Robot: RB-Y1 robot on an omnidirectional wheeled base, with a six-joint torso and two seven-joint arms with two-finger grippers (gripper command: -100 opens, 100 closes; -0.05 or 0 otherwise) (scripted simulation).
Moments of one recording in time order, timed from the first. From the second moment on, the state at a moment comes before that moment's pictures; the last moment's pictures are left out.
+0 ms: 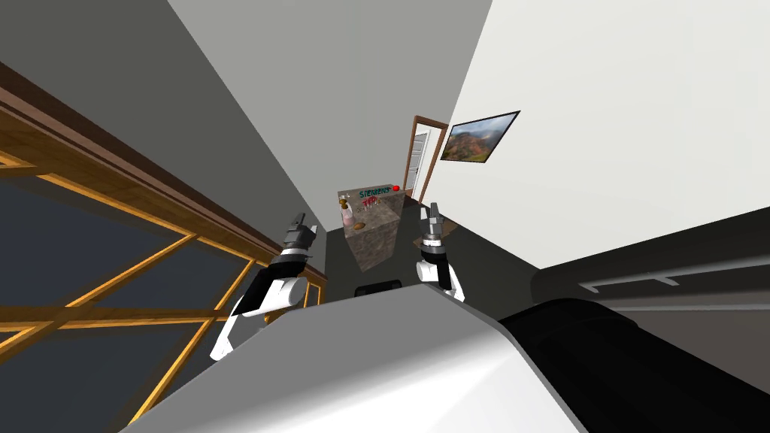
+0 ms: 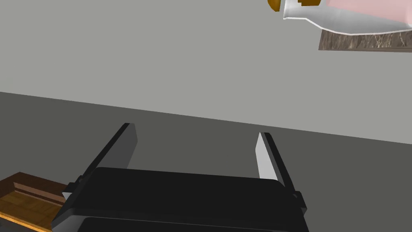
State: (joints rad) left arm 0.39 0.18 0.08 -2.32 0.21 0.14 -0.08; right arm 0.46 0.01 0.03 -2.27 0.06 -0.49 -0.08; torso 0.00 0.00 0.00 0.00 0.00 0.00
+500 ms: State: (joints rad) left arm 0.36 0.19 0.07 -2.32 0.22 0.27 -0.08; right arm 0.46 0.01 0.03 -2.27 0.06 -0.49 -0.08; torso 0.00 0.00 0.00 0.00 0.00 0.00
